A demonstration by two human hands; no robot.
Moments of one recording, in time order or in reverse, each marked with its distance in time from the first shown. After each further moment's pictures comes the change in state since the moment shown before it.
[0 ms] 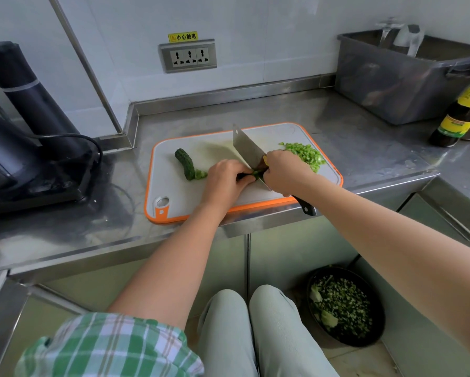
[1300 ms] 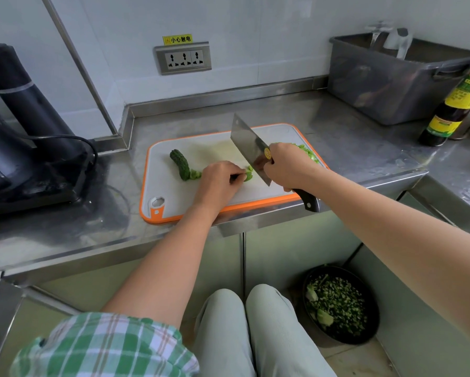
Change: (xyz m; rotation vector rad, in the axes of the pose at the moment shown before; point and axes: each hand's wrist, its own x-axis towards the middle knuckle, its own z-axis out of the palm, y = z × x) left_hand -0.003 -0.001 -0.001 0.002 -0.022 -0.025; right_hand -0.015 0.008 -0.021 0.113 0.037 0.014
